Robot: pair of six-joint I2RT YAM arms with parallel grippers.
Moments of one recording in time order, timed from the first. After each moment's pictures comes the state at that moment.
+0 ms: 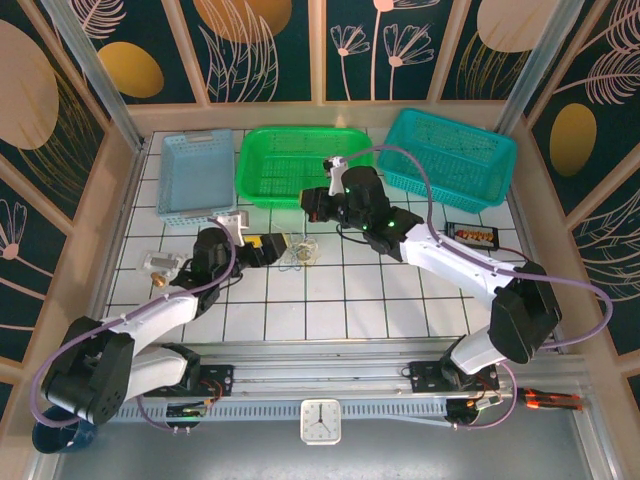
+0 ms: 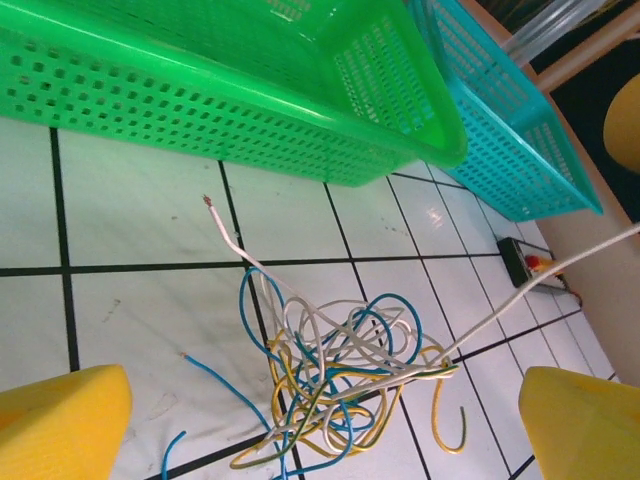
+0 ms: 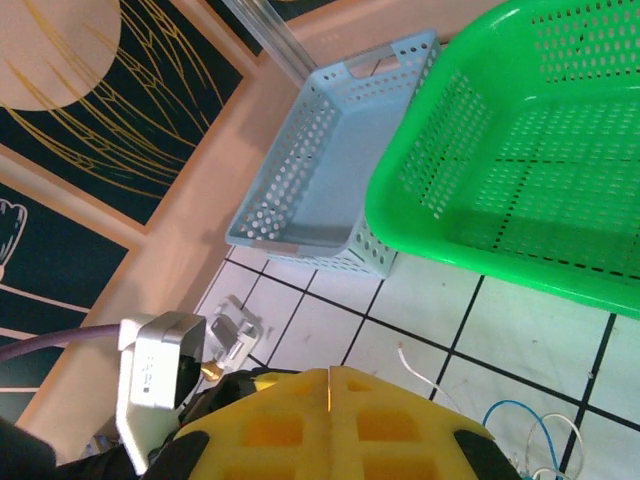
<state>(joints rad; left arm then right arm) -0.44 1.18 0.40 0.39 0.28 -0.63 0.77 1.48 1.14 0.00 -0.17 0.61</state>
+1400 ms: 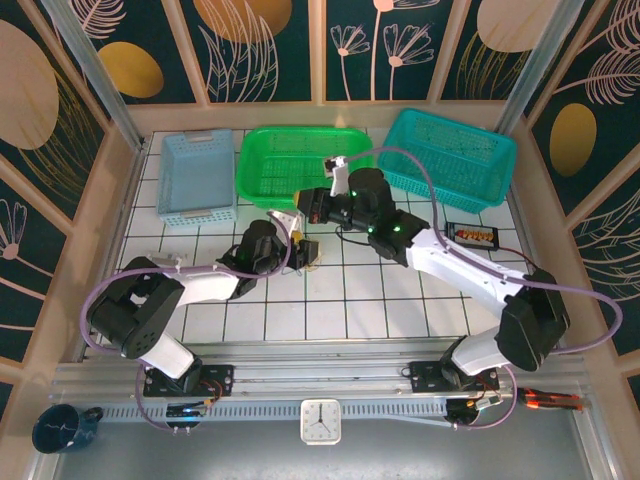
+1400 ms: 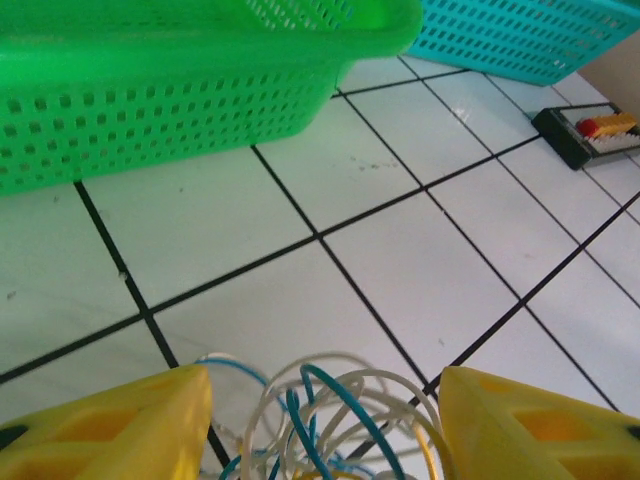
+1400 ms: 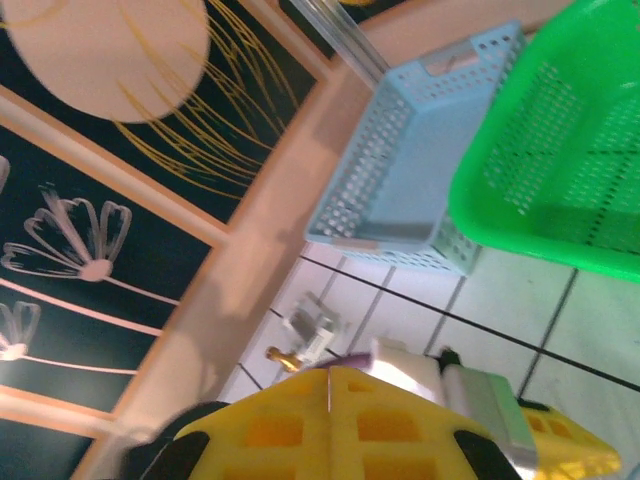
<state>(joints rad) -0.64 1.57 0.59 0.51 0.18 -0.33 0.78 1.42 1.11 0.08 -0.27 0.71</state>
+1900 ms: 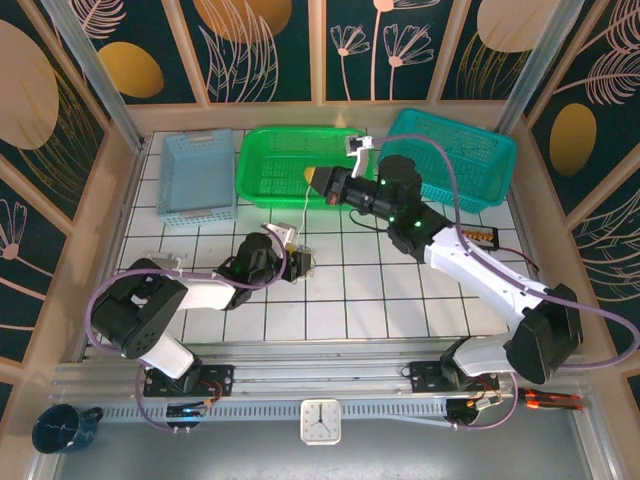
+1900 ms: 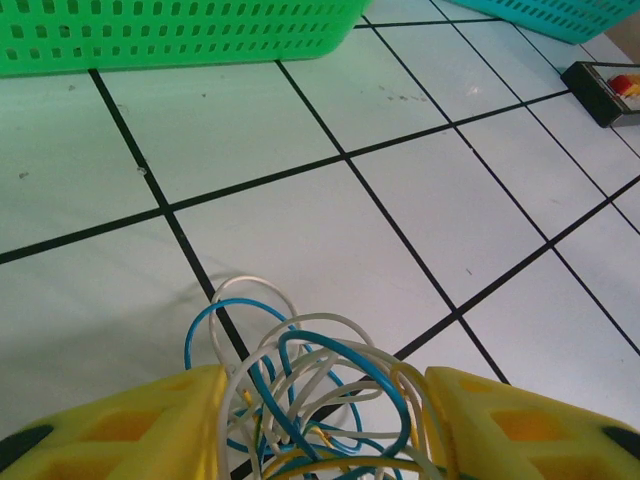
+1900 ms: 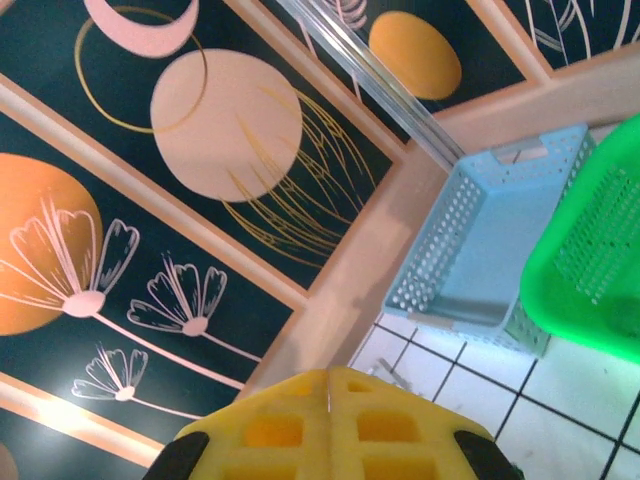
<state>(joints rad) -0.64 1.57 0.48 0.57 0.17 -0.37 0.68 1.34 1.13 0.19 -0.38 0.79</state>
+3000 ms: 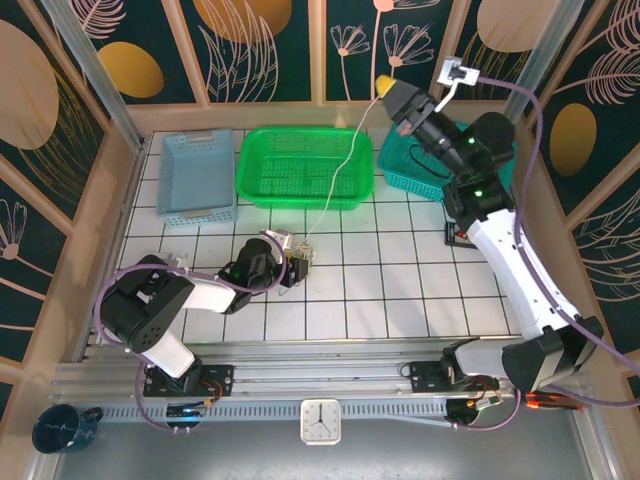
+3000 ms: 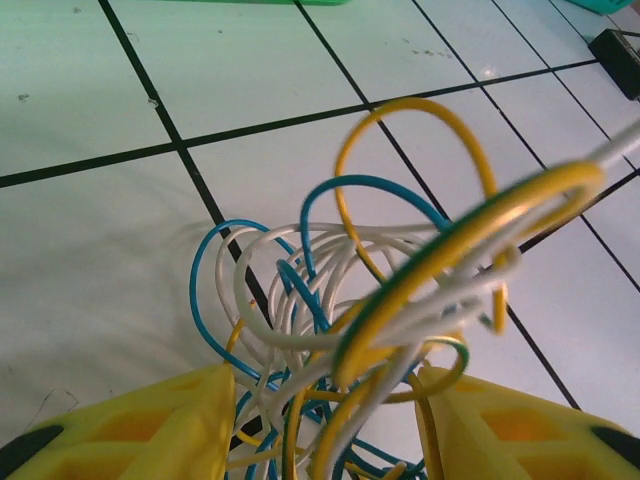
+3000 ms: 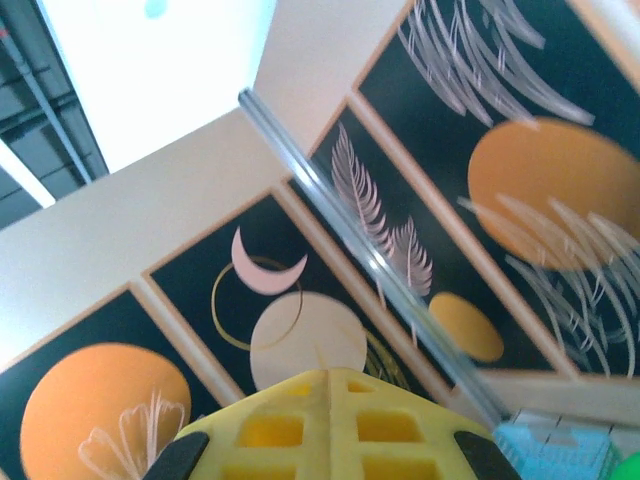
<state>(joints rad) -0.64 1.61 0.44 0.62 0.17 -0.39 0.34 1.29 1.40 0.34 -0.50 0.89</state>
